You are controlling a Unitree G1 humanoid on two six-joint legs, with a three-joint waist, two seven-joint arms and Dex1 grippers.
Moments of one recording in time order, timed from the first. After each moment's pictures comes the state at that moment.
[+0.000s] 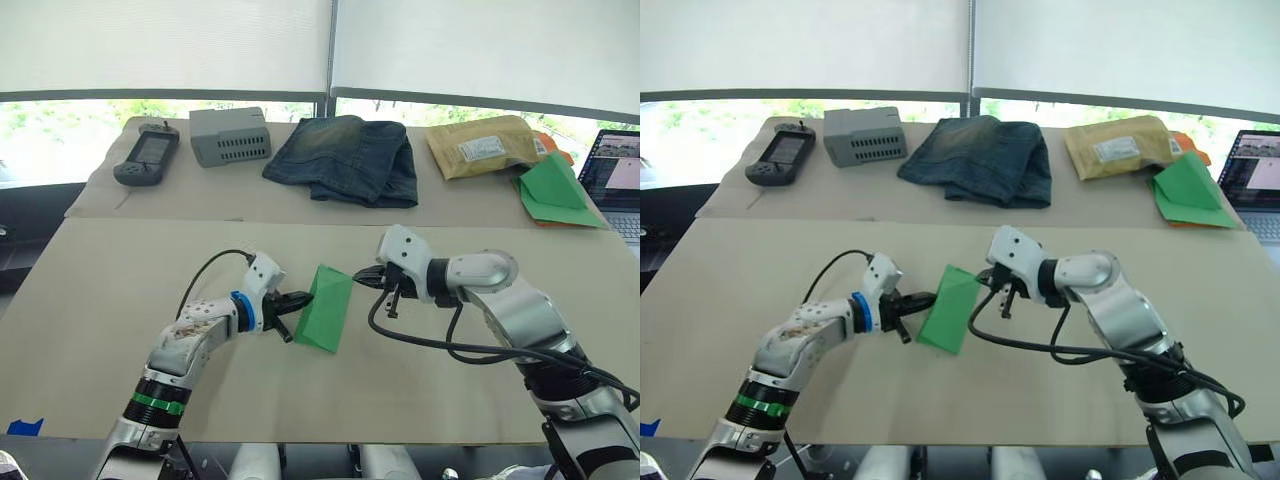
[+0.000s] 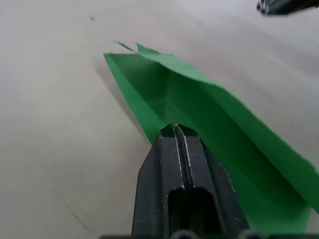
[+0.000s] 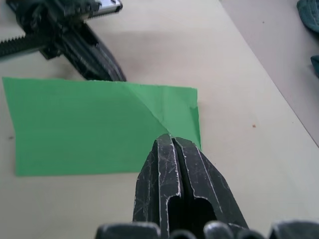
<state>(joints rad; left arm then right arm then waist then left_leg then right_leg) -0.32 0.43 -0.17 -0.04 -0.35 0.59 -0.79 -0.55 -0.64 0.28 -0.31 0.14 0.66 0.91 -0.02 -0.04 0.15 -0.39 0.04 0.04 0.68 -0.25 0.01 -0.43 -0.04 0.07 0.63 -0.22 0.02</state>
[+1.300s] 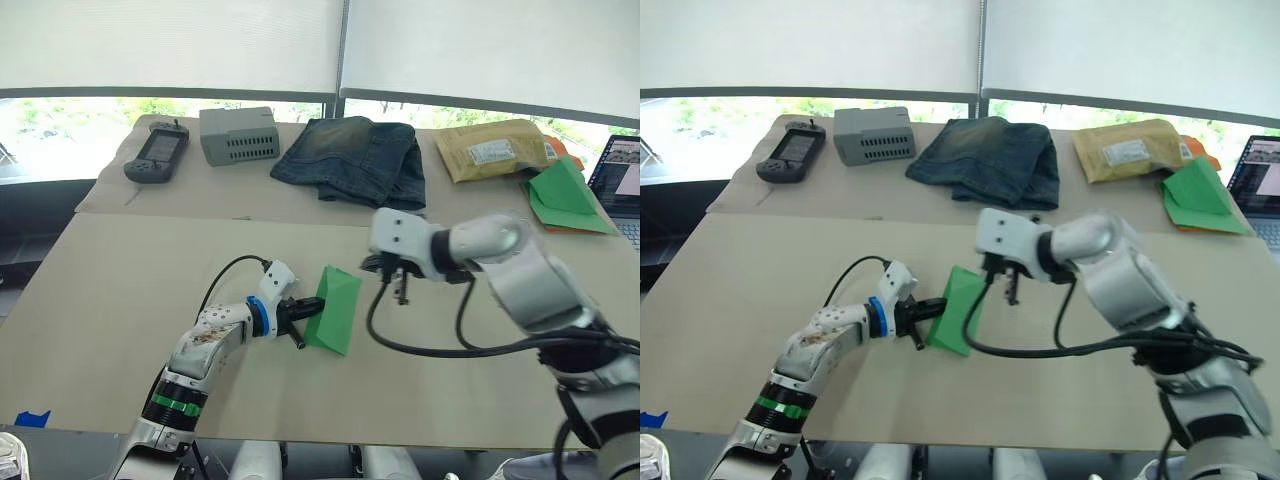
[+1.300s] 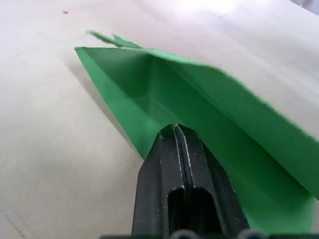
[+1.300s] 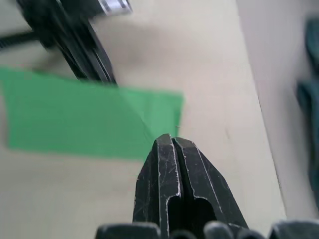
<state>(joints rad) -0.32 0.35 -0.18 0.00 -0.32 0.53 -0.82 -0.69 -0.82 0.37 -0.41 0.01 0.86 1.10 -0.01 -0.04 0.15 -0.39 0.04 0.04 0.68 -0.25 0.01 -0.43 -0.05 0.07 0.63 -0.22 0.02</state>
